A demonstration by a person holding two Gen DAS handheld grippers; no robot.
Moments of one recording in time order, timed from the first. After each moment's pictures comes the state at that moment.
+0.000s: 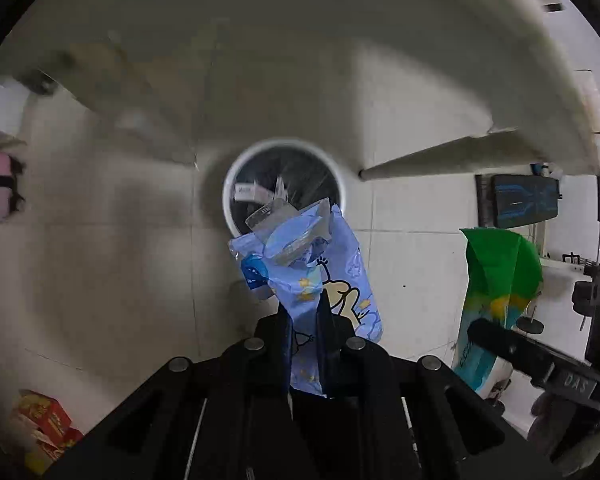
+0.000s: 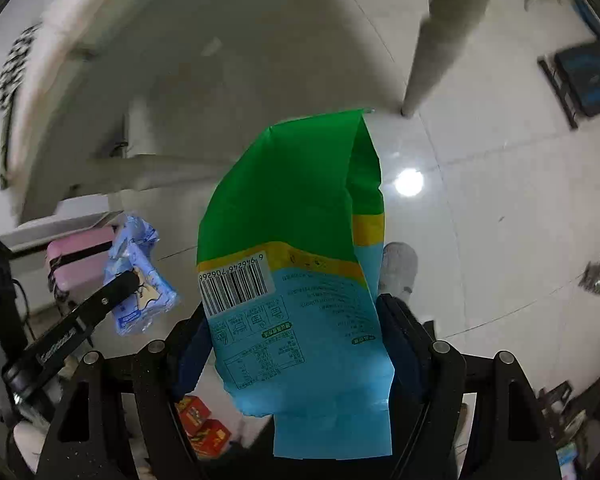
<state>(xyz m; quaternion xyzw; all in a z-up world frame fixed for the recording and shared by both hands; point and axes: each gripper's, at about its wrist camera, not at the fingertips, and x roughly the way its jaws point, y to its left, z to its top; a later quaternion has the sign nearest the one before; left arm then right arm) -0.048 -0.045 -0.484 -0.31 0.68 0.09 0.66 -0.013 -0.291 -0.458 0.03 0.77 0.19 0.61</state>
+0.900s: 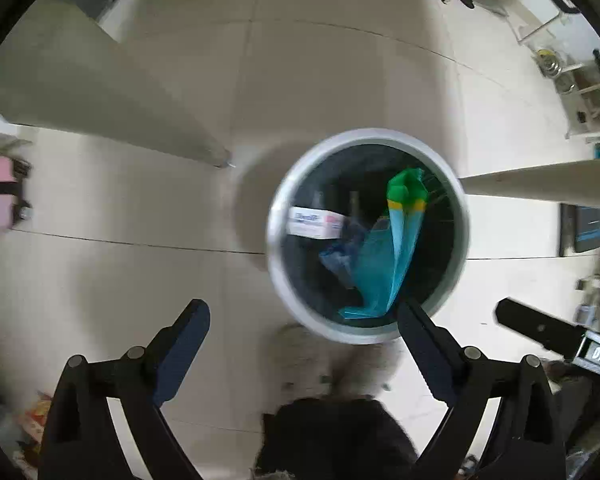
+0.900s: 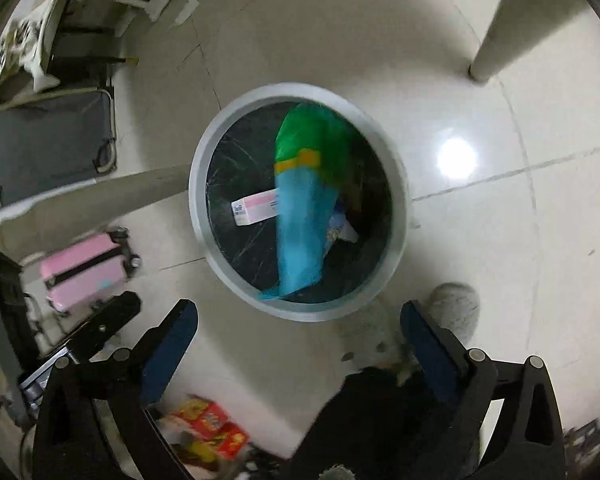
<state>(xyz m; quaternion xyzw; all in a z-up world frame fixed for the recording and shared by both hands) -0.019 -0.022 -0.668 -0.24 0.69 0.17 0.66 0.057 -0.252 -0.745 0.04 0.79 0.22 0.57</state>
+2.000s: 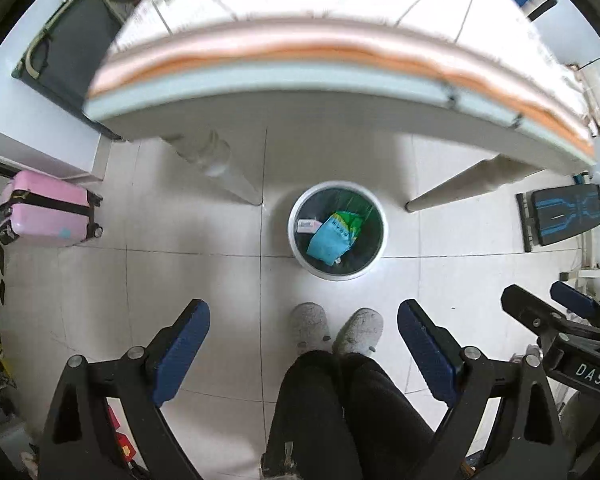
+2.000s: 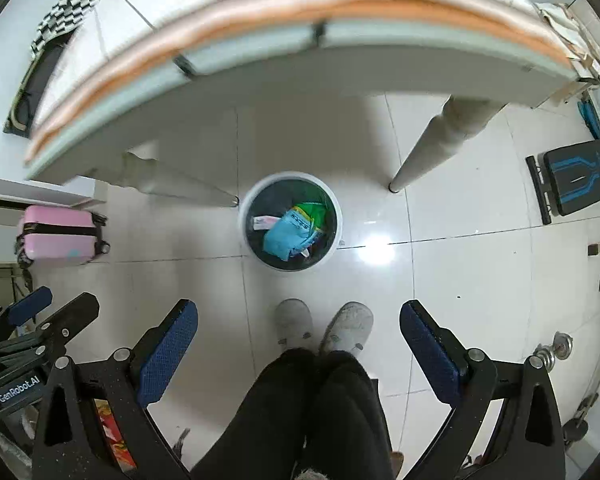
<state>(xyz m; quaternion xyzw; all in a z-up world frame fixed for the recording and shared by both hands) -0.094 -0.068 -0.340 -0.20 0.63 0.19 0.73 -0.023 -0.271 -0.356 -0.11 0.67 0.22 0.70</state>
